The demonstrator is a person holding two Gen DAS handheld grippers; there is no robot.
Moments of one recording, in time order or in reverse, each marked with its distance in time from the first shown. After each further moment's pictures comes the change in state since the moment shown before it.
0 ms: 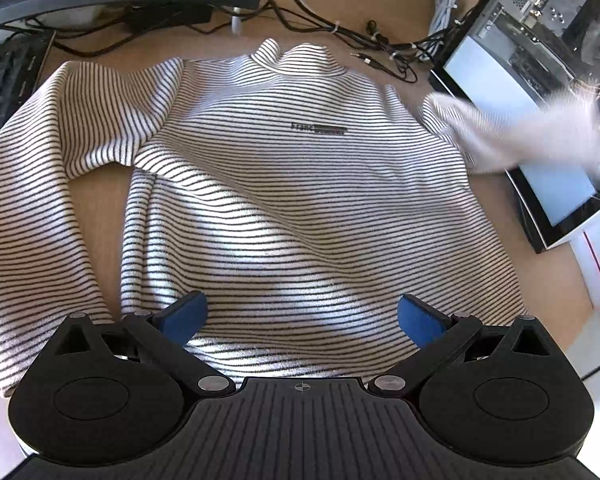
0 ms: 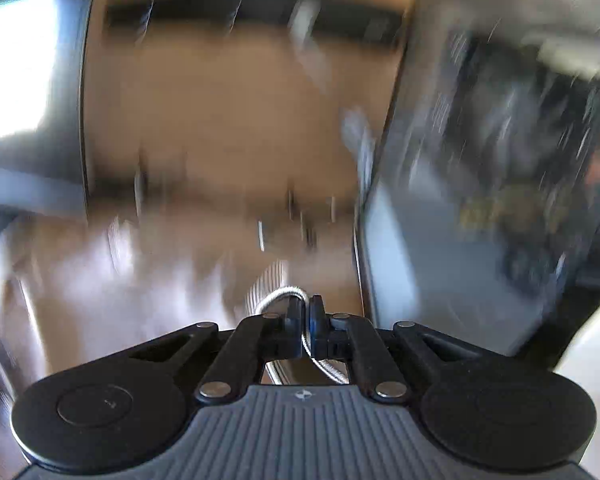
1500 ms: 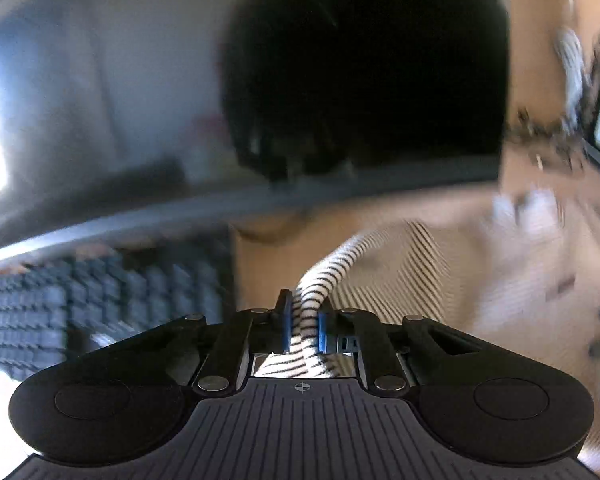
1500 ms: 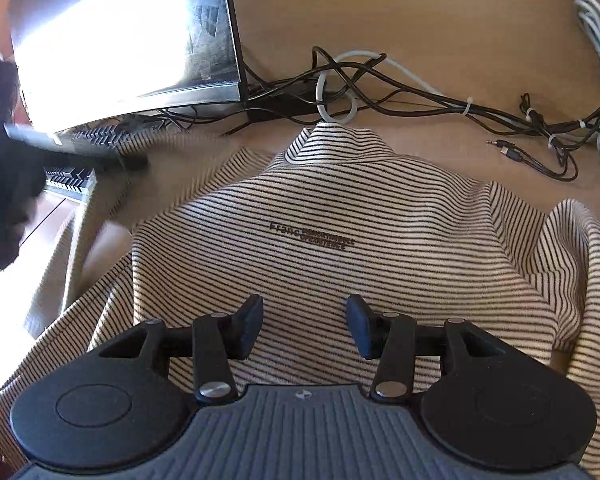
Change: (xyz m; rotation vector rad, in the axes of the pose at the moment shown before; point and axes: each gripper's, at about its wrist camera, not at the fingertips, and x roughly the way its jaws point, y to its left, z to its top) left arm -0.031 0.093 0.112 0.148 -0.297 0.466; right arm 0.144 0.114 -0.113 -0.073 0.269 0.484
